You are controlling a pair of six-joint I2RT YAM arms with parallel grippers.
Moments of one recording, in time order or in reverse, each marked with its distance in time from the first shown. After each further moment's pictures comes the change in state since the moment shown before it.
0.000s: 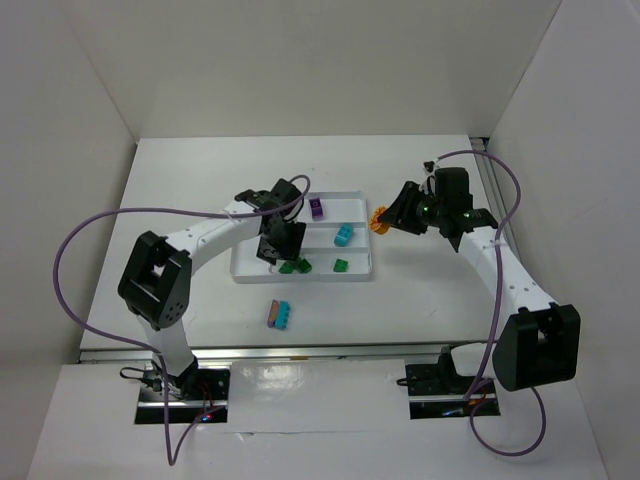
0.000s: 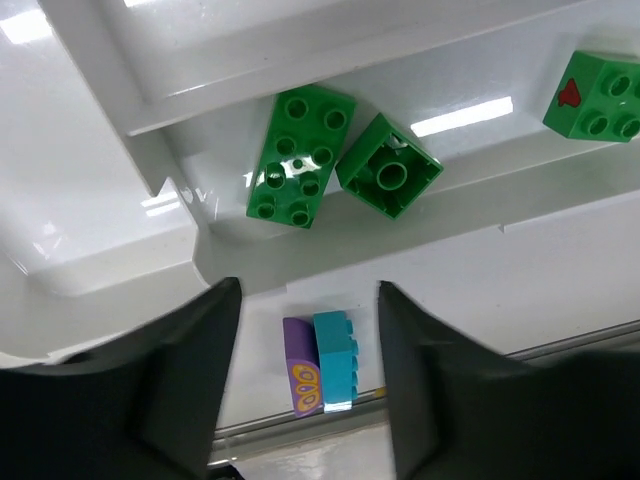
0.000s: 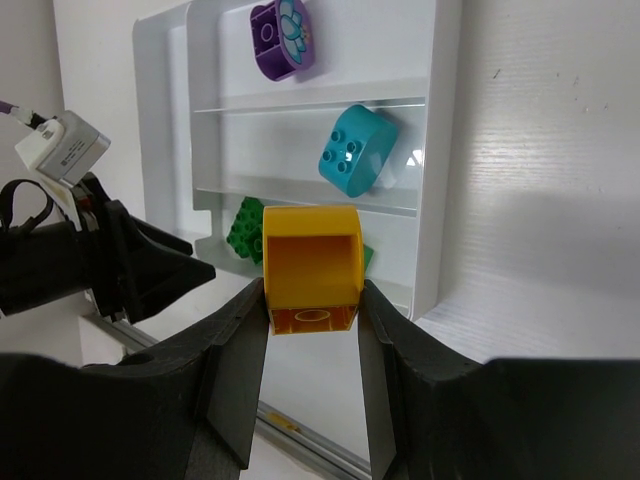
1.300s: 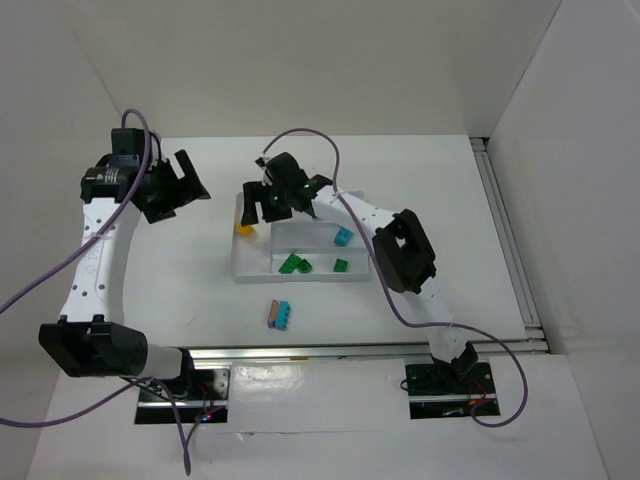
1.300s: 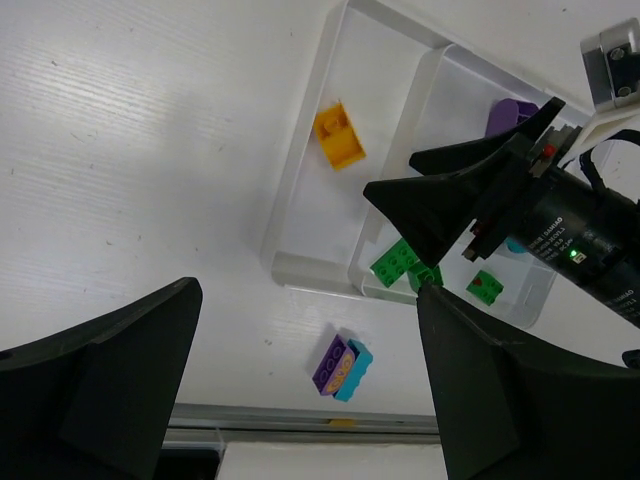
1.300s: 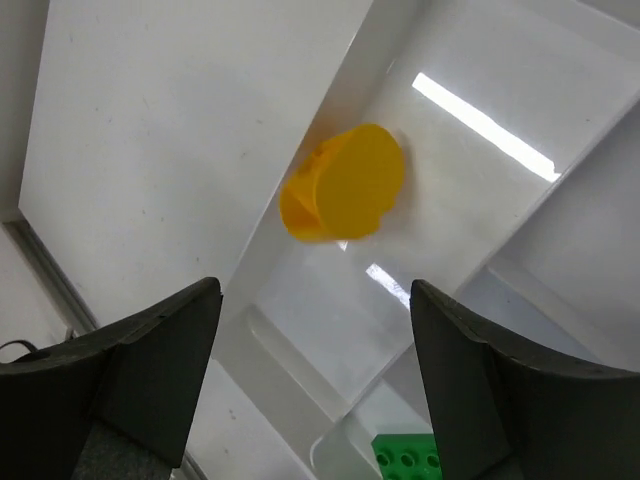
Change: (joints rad) left arm 0.631 -0.403 0.208 -0.228 0.056 -0.050; right arm 0.604 1.038 1.003 0.020 0.079 -0.062
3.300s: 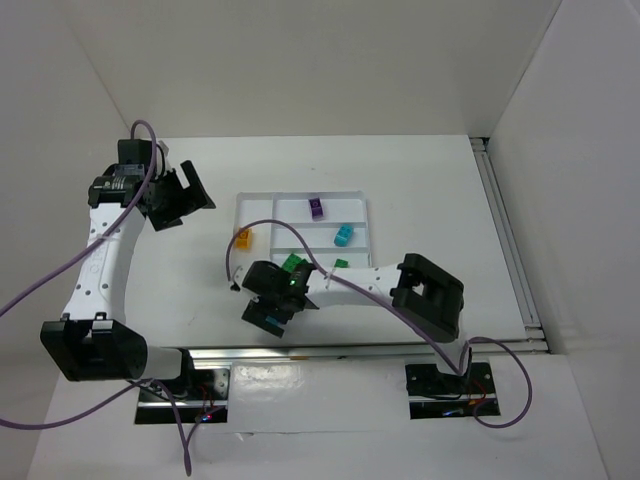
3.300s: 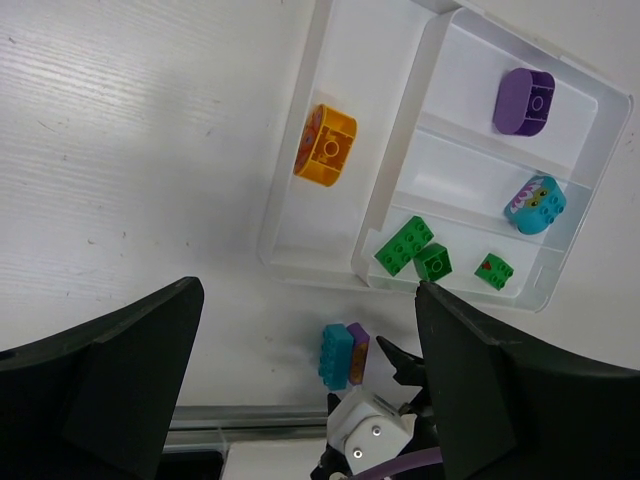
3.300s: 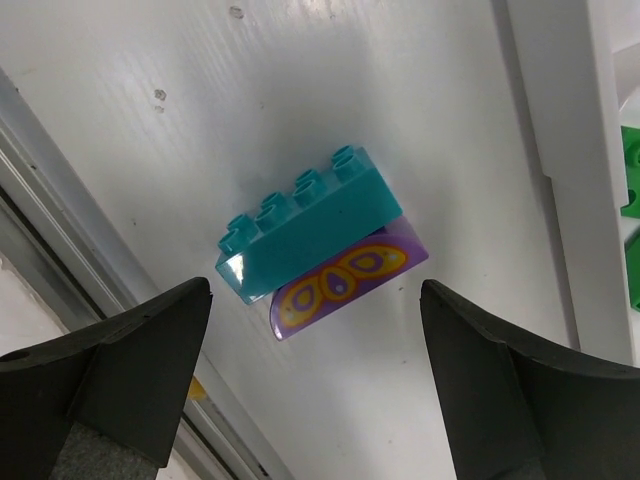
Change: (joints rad) left arm 0.011 -0.022 -0.124 0.070 0.063 0.021; right arm 0.459 -0.387 -0.655 -0.103 0.394 -0.479
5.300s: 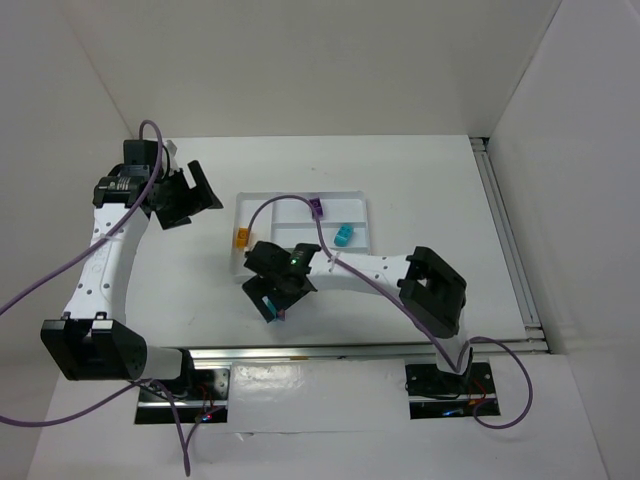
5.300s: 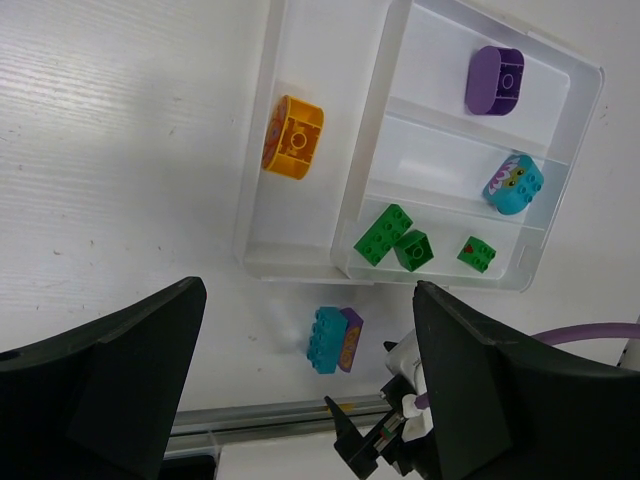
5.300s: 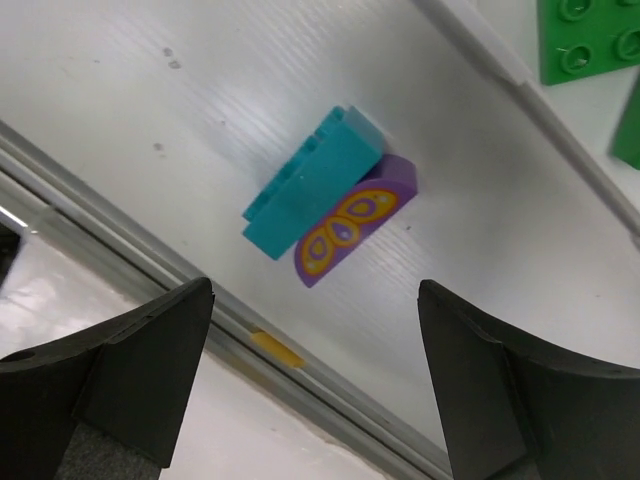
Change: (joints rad) left arm -0.029 0.000 -0.014 0.029 0.051 0.004; right arm -0.064 0.001 0.126 -0.188 -0.021 0.431
